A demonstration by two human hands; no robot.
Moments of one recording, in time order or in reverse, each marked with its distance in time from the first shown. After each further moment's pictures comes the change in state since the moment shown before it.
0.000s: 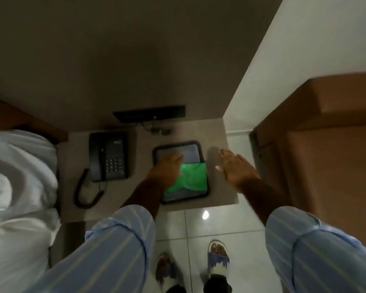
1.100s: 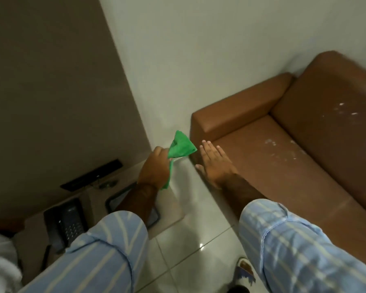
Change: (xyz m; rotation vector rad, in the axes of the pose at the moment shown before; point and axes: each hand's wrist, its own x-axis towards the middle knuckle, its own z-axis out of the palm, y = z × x) left_hand -0.046 0.284 -0.173 -0.135 0.419 0.264; right_hand -0.213 0.113 -0.146 -0.051 0.382 0.258
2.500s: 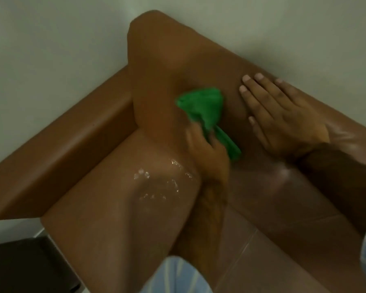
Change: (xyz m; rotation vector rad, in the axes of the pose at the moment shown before) left_hand 0.283 0.587 0.524 -0.611 0.398 -0.060; right_hand -0.071 0.754 0.035 -0.345 0.558 0.136
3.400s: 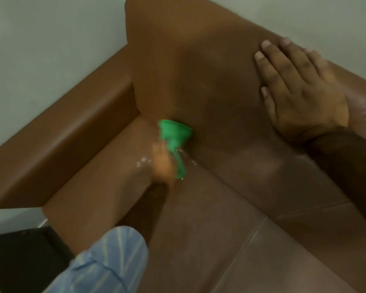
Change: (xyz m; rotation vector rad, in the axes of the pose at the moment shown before) left_hand 0.027 -0.171 -0.074 0.624 -0.416 0.037; right_hand -0.007 -0.012 0.013 -0.049 0.058 0.163
